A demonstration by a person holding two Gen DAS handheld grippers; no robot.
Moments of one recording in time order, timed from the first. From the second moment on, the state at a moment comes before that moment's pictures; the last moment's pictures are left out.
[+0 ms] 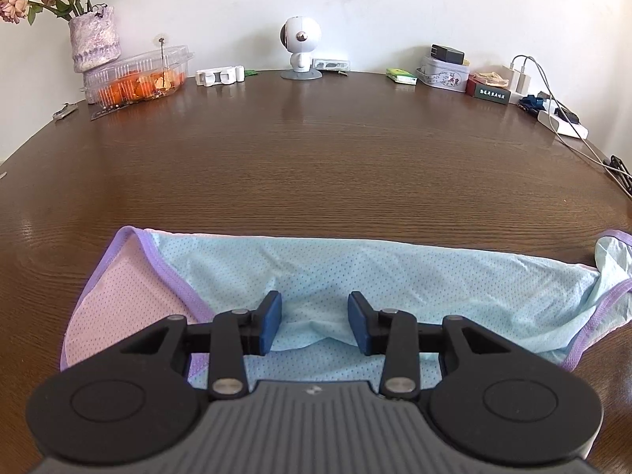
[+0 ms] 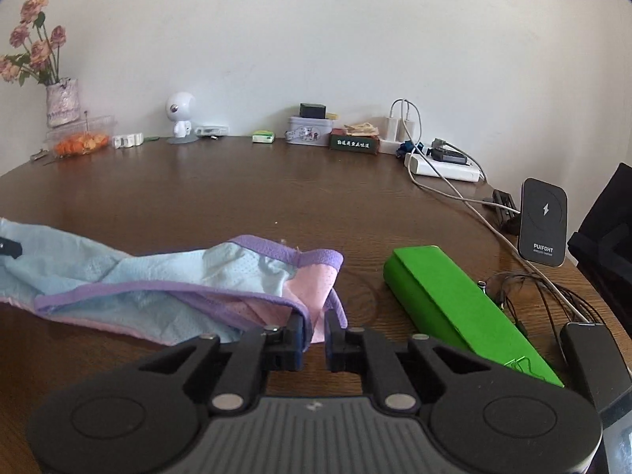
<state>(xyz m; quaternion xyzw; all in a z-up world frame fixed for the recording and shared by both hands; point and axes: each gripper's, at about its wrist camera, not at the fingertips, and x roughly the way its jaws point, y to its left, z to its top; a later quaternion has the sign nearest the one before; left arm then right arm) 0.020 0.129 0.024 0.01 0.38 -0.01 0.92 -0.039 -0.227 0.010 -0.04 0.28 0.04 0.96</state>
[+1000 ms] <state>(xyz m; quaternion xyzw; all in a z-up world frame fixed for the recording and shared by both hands) 0.026 0.130 0.024 0.01 0.38 -0.01 0.92 0.007 -0.230 0.008 -0.02 0.30 0.10 0.95</state>
